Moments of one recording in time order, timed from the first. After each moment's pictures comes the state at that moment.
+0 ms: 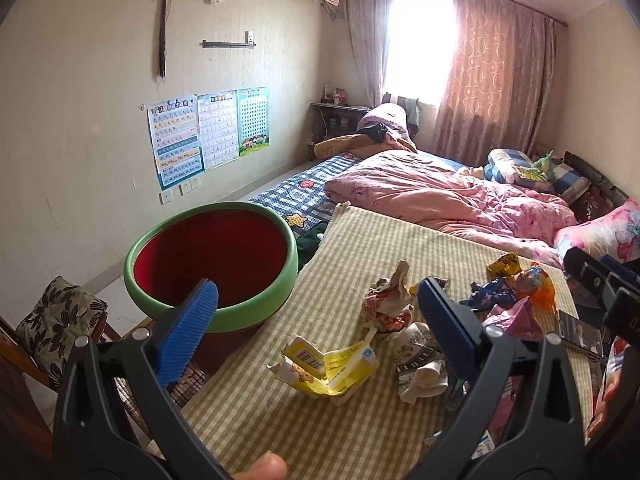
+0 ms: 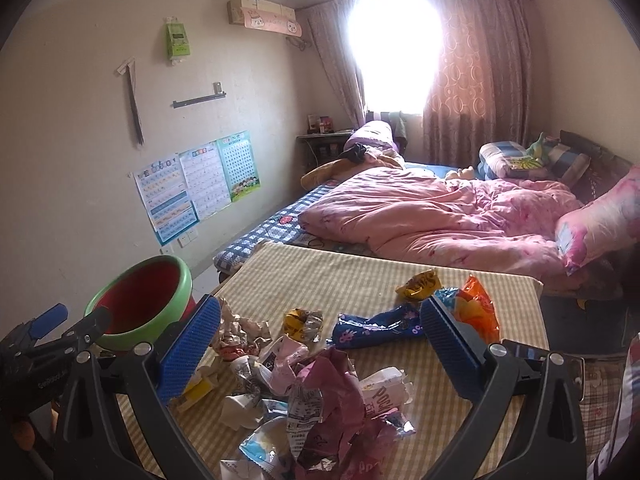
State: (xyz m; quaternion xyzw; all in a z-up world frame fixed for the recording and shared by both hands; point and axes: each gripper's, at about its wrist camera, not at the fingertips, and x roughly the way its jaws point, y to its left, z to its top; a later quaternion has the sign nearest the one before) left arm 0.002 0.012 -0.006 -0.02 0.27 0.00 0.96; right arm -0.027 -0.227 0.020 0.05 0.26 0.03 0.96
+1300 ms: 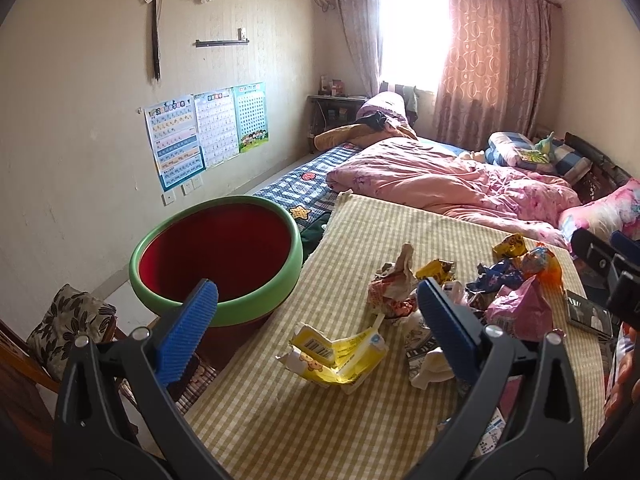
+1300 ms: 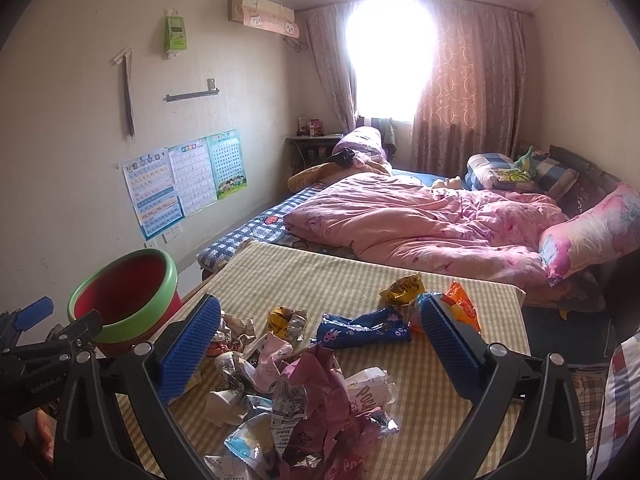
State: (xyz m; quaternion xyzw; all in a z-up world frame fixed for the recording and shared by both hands) left arm -0.001 0.008 -0.009 0.01 0.29 0.00 0.96; right arm -0.033 -0.223 0.019 0.02 0.26 0.00 0.97
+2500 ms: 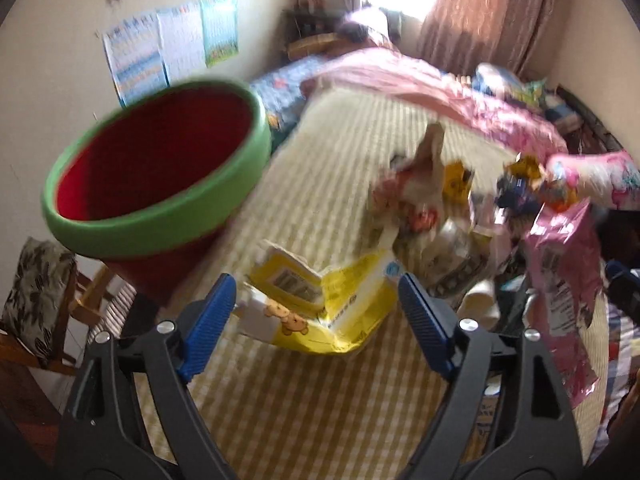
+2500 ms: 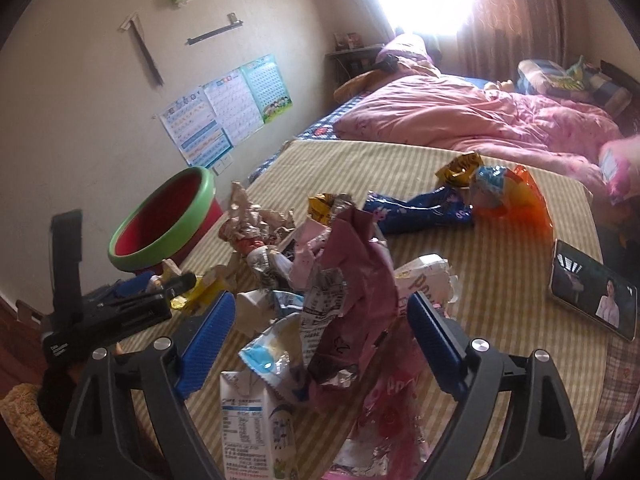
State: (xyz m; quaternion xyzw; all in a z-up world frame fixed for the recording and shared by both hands) left arm 0.055 0.013 -0.102 -0.01 0.45 -0.06 0.89; right arm -0.029 -0.235 -0.045 0.09 0.41 0.10 0.90
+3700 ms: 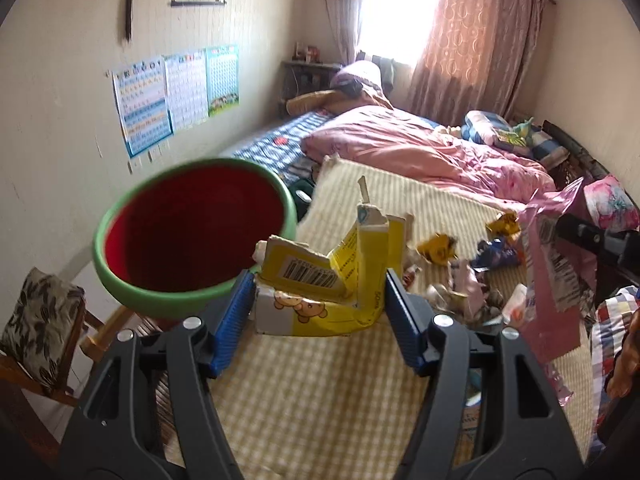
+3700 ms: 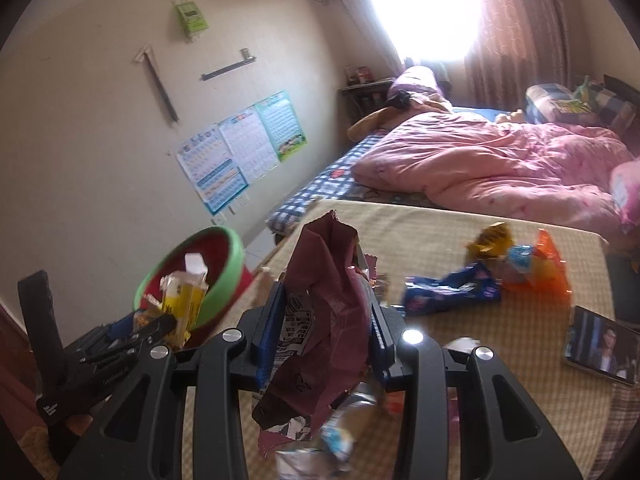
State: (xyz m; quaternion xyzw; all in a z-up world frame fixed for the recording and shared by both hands) left arm 0.040 0.049 -0.032 -0.02 0.34 -0.06 0.94; right arm 0.006 -0.209 0.008 0.11 0.35 0.13 0.92
